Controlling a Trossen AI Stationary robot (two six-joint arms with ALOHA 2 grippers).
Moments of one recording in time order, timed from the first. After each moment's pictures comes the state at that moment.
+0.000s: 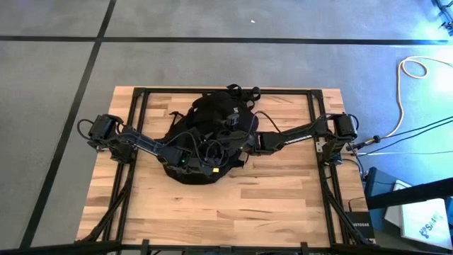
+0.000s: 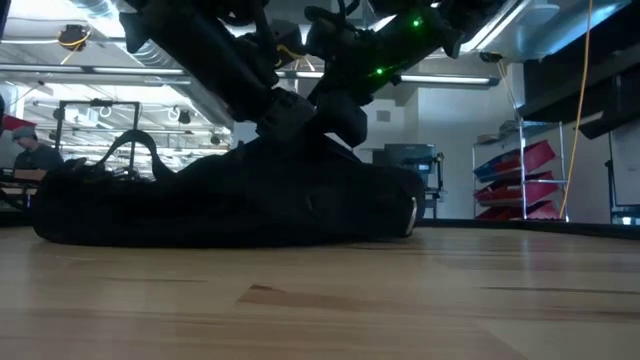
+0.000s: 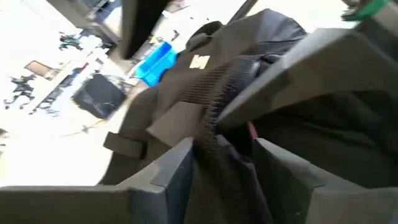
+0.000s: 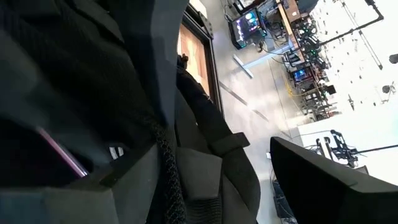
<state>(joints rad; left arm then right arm) -0.23 1.71 0.94 -0.01 -1.10 -0.16 0.06 1.81 1.12 0.23 0.64 -0.68</state>
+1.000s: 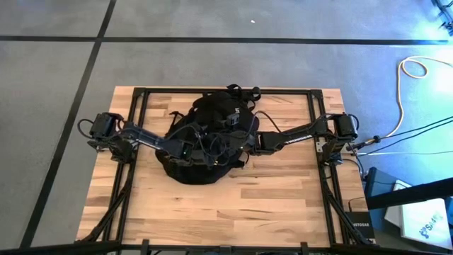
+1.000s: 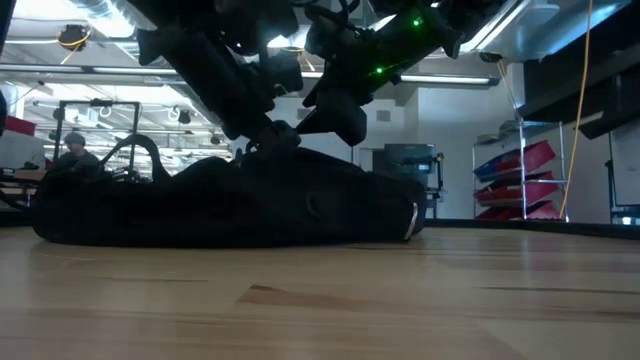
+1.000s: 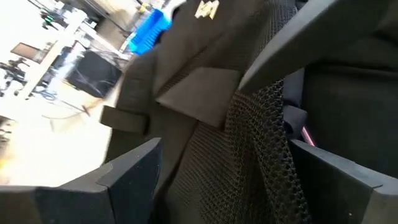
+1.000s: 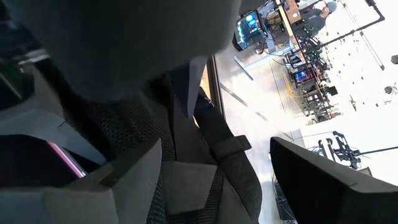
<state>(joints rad) -0.12 1.71 0.94 -0.17 -1.00 -0.17 0.06 1.81 1.12 0.24 0.62 -0.67</state>
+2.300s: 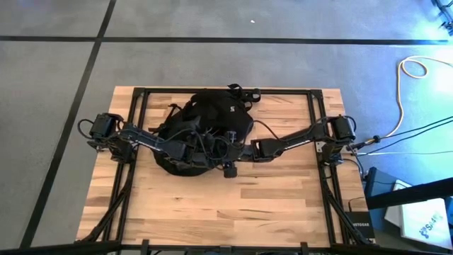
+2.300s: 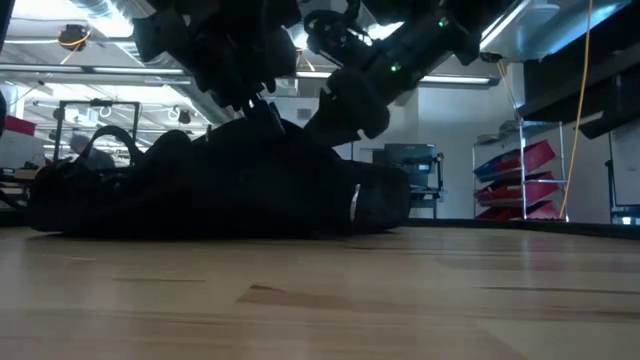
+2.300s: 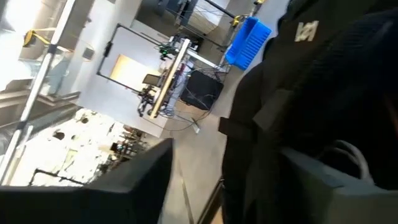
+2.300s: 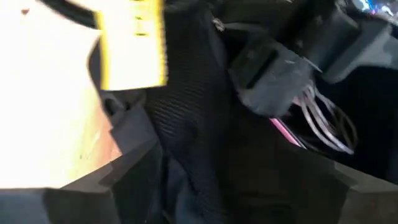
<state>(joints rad) -0.16 1.71 0.99 -0.27 -1.47 0.04 0.11 1.85 1.11 0.09 0.26 -0.17</state>
